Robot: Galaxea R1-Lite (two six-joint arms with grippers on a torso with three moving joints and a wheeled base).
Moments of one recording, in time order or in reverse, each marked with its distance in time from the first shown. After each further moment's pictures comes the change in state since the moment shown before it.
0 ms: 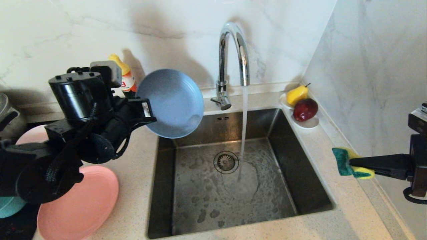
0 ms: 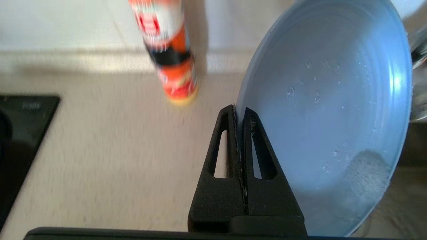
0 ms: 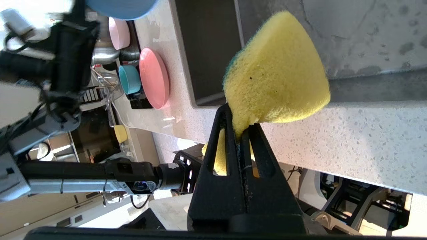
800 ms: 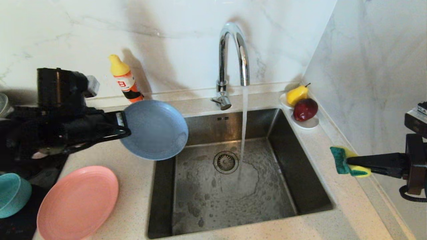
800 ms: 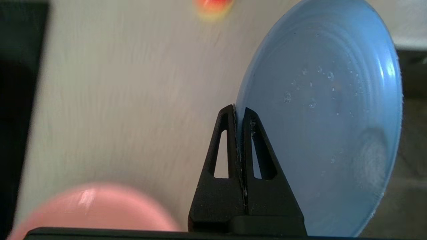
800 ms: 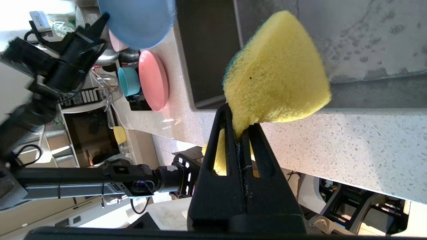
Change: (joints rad) left arm 0.271 -0.059 -0.168 0.686 -0.309 -0.230; right arm 0.001 0.016 0.008 -0.026 -0.002 0.000
